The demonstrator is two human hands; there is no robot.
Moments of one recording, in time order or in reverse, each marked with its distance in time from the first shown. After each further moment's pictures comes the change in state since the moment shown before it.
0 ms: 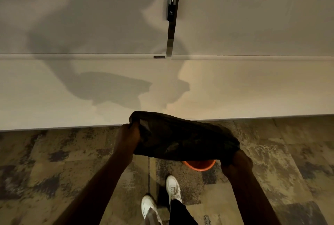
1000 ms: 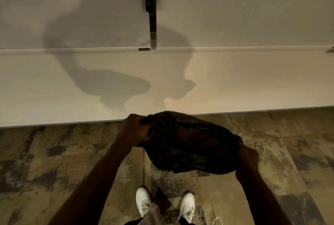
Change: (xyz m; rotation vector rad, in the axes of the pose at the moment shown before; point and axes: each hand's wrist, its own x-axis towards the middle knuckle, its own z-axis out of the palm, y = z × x) left_hand -0.039 -0.003 0.057 0.429 -0.203 0.278; right_hand -0.022 -0.066 -0.078 -0.496 0.401 -0.106
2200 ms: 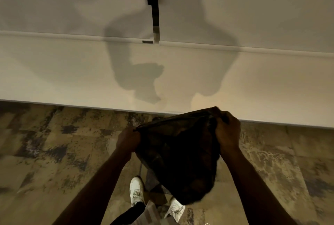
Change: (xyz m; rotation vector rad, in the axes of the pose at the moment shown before) left_hand -0.043 -0.025 0.099 -0.086 0.198 -0.367; right_hand 0.047 -0.057 0.018 -0.239 -0.336 -0.578
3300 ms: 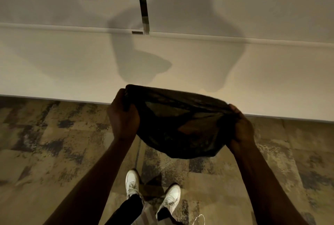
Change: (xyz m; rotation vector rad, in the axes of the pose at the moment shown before) left_hand -0.050 0.072 0.025 -0.311 0.598 0.626; right_hand 0.022 0.026 -0.071 0.731 -0.074 0.388
